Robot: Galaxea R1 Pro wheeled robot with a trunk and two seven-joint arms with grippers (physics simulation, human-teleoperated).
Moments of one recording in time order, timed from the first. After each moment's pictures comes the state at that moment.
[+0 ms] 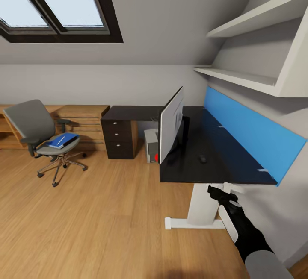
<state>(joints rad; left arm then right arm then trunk) -0.07 -0.08 -0.02 -0.58 0.25 -0.06 0.40 -0.54 -0.06 -0.03 -0.89 -0.30 0.23 -0.30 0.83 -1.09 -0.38</state>
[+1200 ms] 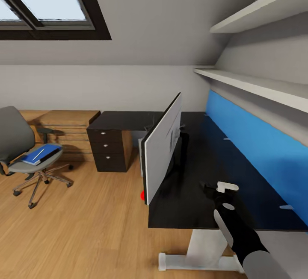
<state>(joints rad) -0.07 -0.05 -0.02 -0.58 0.25 -0.06 0.40 -0.54 -0.07 0.07 -0.84 -0.19 0.12 -0.30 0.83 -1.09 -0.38</state>
